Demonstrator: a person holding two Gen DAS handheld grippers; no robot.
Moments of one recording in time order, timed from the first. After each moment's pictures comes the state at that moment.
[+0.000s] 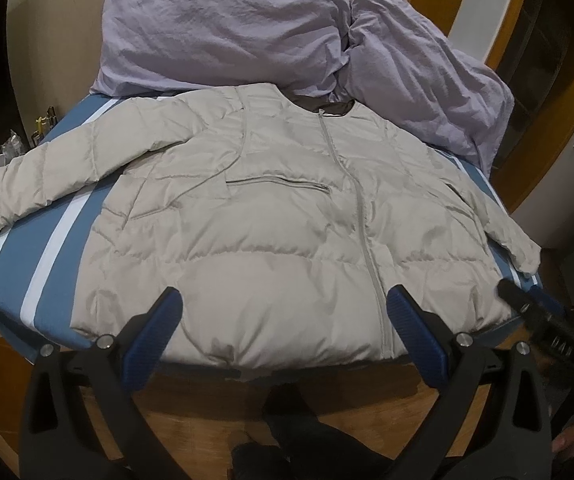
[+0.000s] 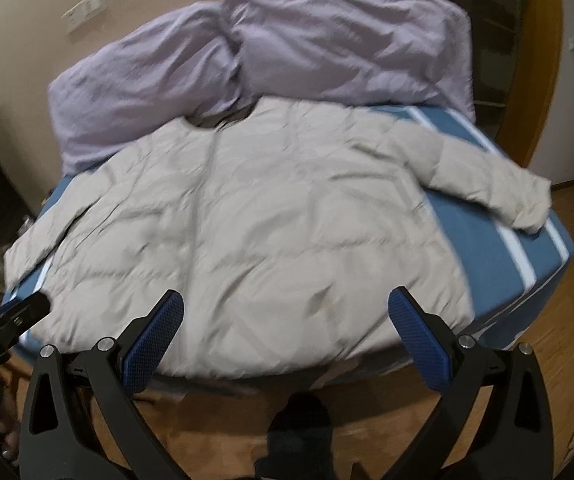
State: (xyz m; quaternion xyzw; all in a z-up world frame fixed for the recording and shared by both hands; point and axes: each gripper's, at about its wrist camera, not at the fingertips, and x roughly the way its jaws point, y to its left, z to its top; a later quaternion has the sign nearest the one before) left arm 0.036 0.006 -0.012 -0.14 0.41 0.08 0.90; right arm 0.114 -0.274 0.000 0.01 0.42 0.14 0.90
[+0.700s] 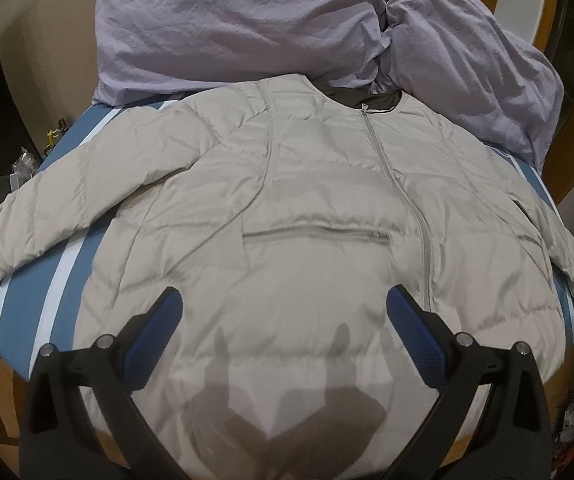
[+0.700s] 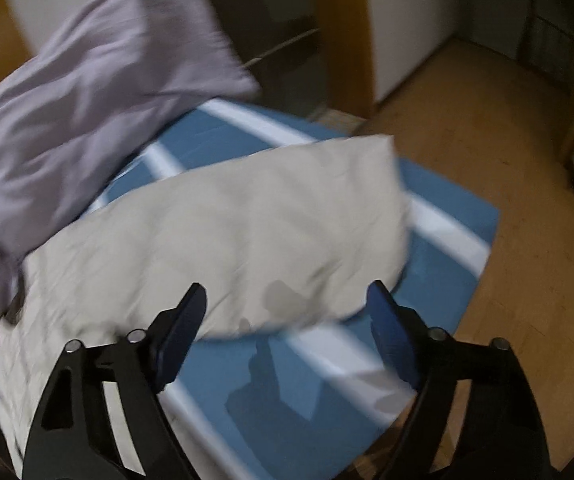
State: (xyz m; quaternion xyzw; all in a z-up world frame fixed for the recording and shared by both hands) left arm 0.139 0.032 -0.035 -0.10 0.45 0.13 0.88; right arm 0.292 -0.514 -0.068 0.21 0.45 -0.16 0.85
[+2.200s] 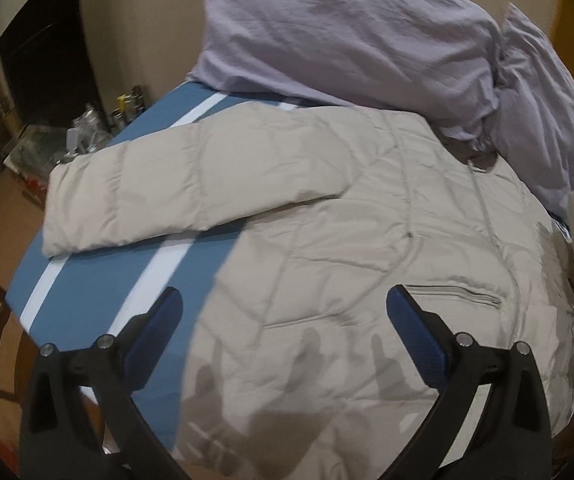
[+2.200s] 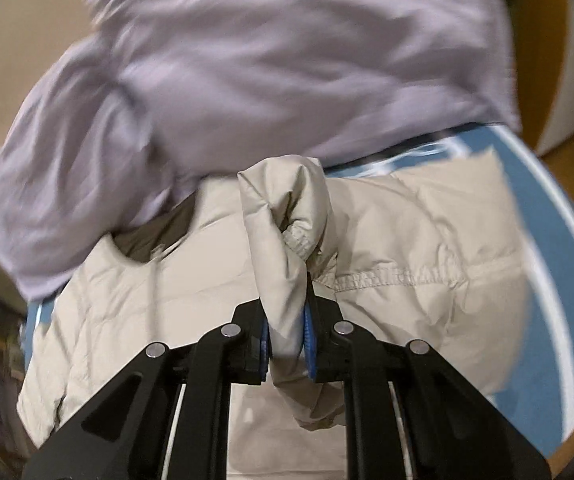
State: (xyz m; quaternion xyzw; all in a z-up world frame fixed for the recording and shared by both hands) left arm 0.103 0.149 -0.028 -0.17 0.43 0.25 0.85; right arm 0.396 -0.206 -0.039 0.09 0.48 0.13 0.86
